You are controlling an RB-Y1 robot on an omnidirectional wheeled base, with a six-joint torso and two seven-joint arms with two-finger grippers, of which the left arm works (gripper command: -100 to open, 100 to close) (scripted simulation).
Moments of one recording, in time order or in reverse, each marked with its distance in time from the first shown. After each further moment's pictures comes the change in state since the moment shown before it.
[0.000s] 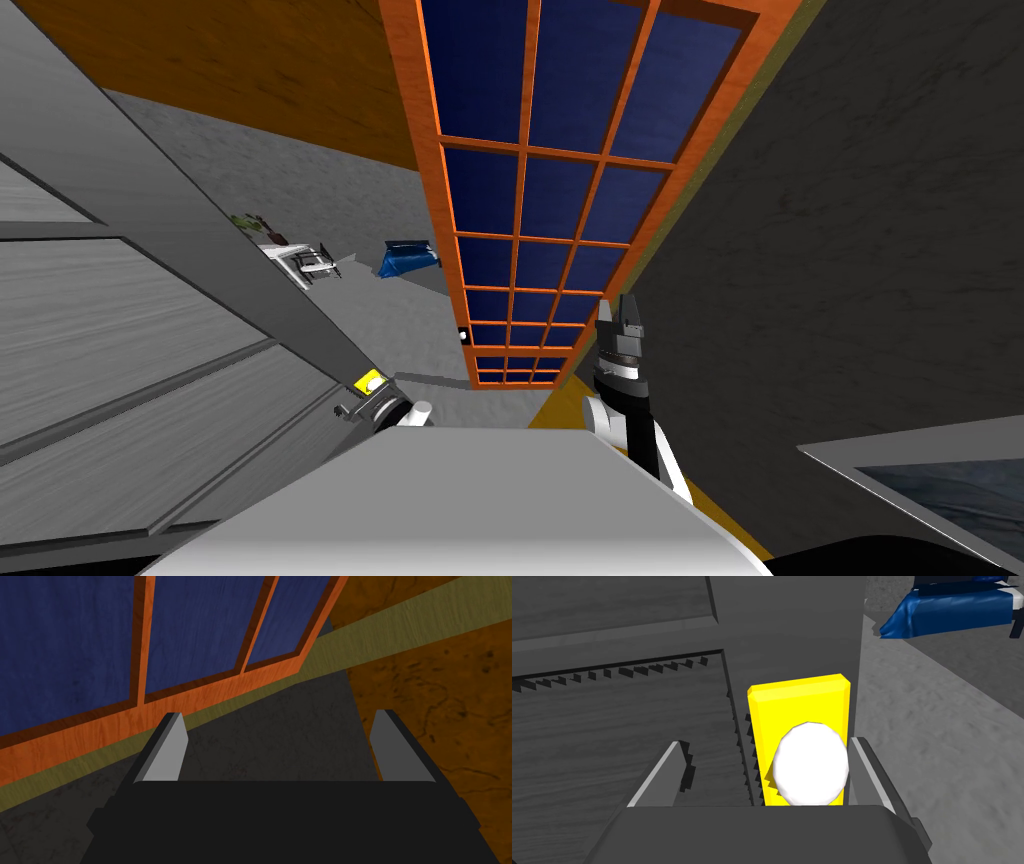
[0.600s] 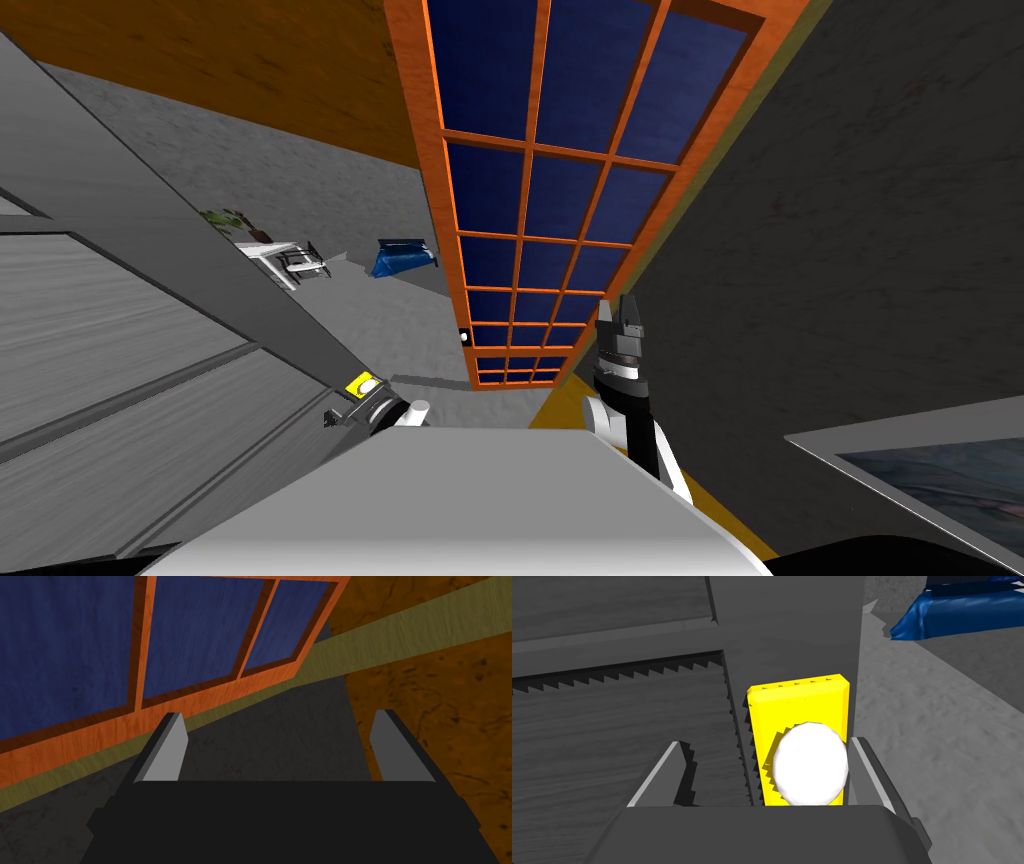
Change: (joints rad) arm 0.000 0.000 0.029 -0.020 0.023 -0.017 -0.026
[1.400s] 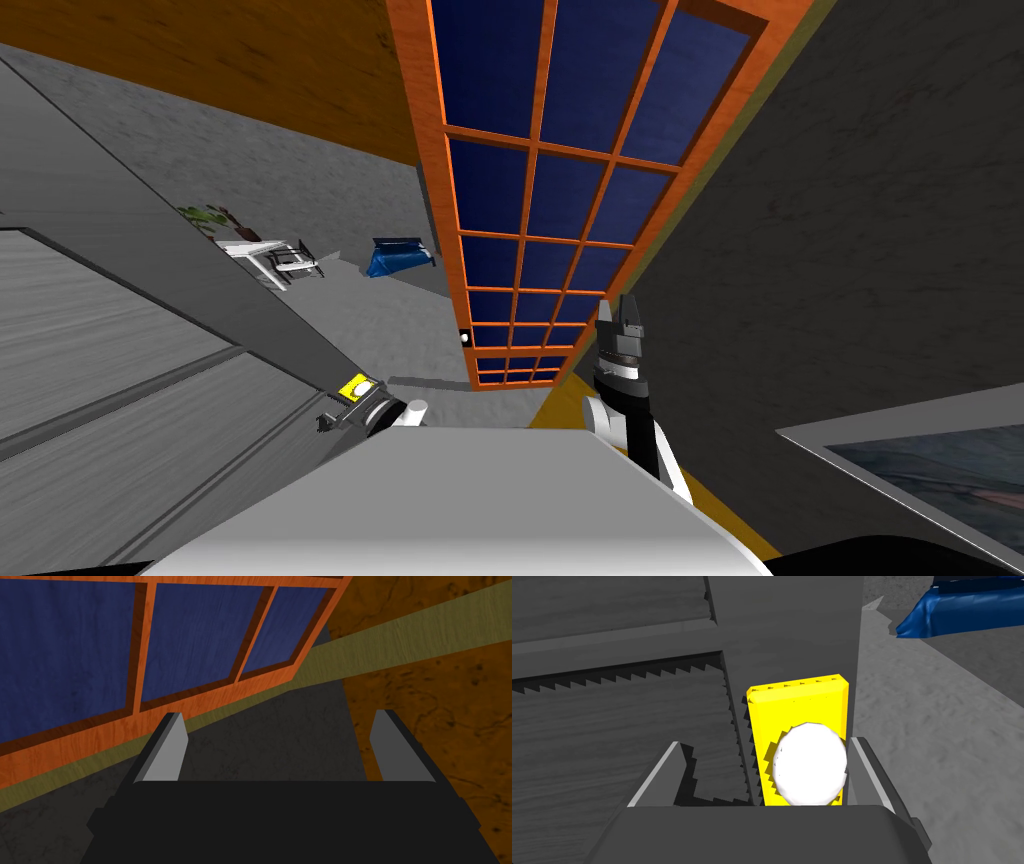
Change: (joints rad) arm 0.032 -0.018 0.020 -0.082 0.020 0.023 -0.047
